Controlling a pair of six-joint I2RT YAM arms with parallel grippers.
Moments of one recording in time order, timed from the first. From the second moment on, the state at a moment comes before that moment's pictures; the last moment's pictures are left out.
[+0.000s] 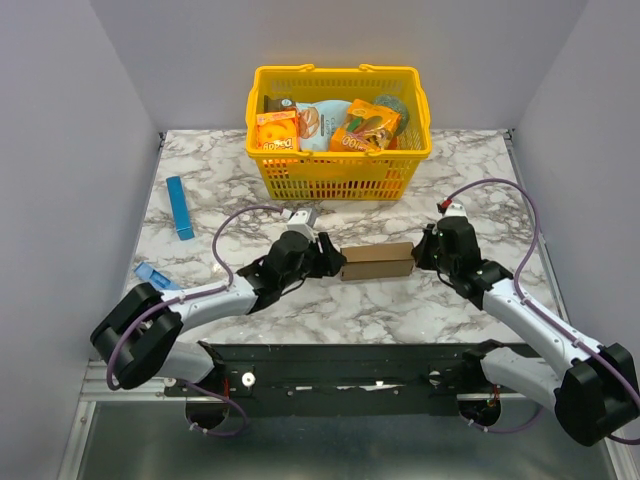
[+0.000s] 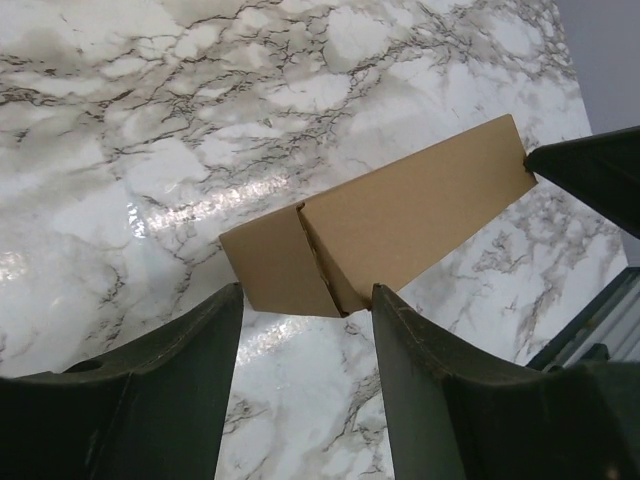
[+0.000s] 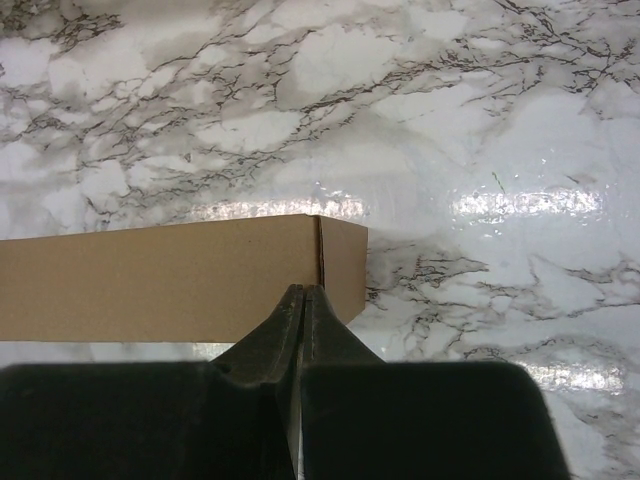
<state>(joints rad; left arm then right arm) -0.81 1.34 0.59 0.31 -0.07 -0.71 0.42 1.02 0.59 -0.21 0.12 0.43</state>
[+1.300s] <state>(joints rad) -0.89 1.44 0.54 0.53 -0.19 -0.76 0.42 1.01 0.59 -0.23 0.13 0.43</state>
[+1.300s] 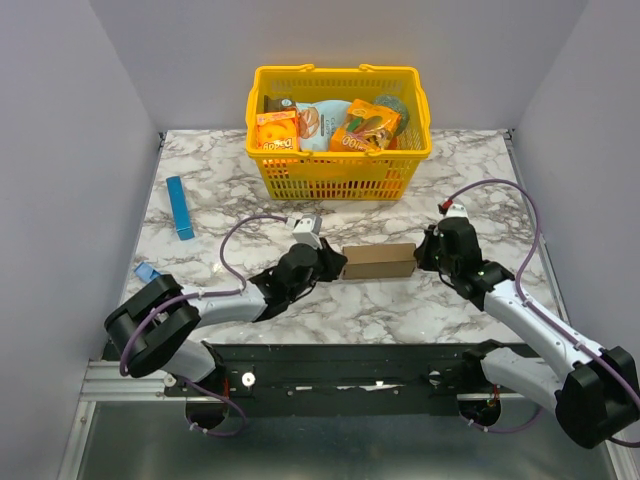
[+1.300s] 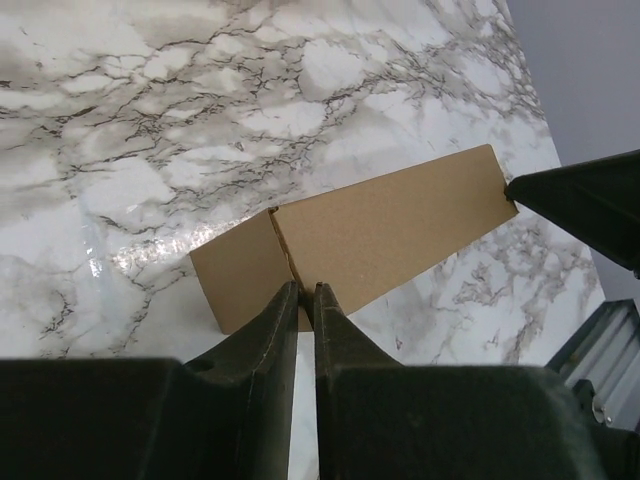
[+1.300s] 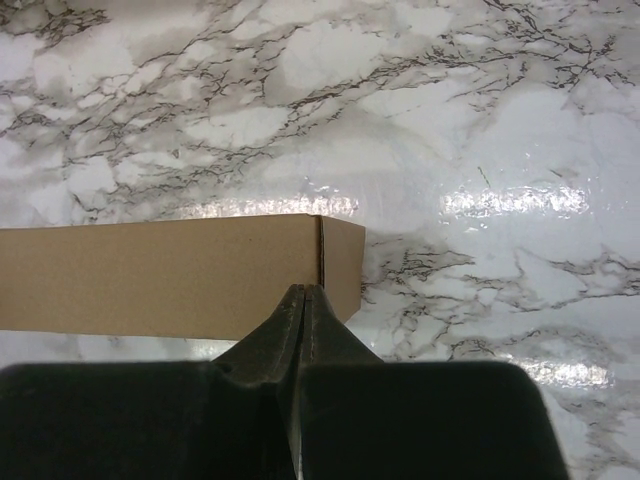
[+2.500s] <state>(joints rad) -1.08 1.20 0.45 0.27 -0.38 -0.56 0.52 0.82 0.61 -0.46 0.08 0.38</state>
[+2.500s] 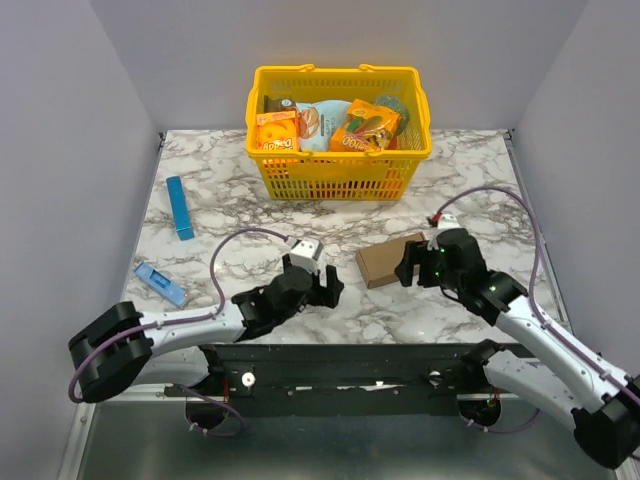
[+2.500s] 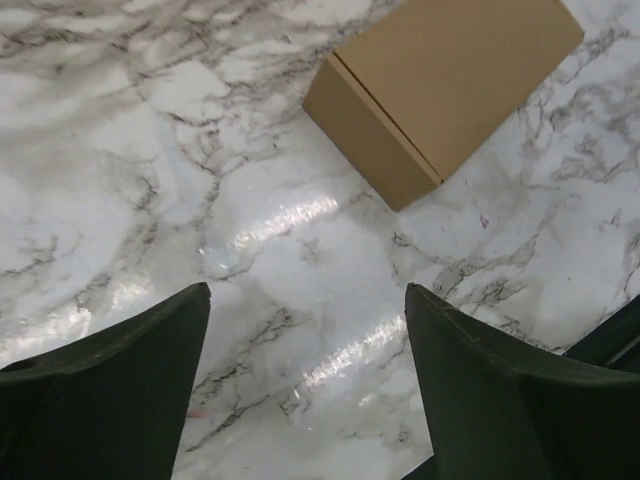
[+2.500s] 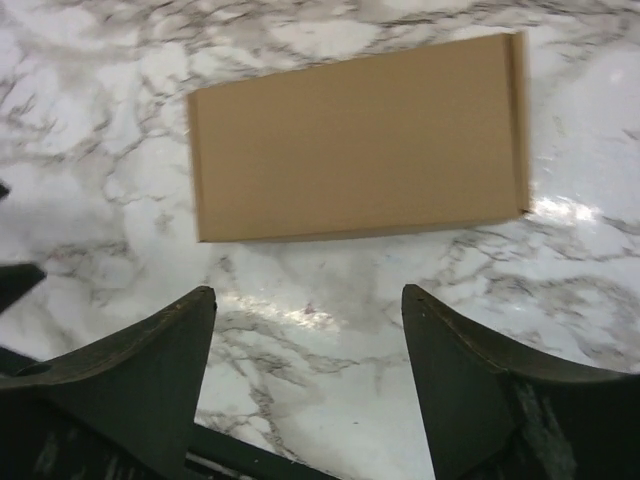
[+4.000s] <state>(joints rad) -0.39 0.89 0.55 -0.10 0.07 -0.44 0.57 1.51 0.93 -0.25 0.39 0.23</state>
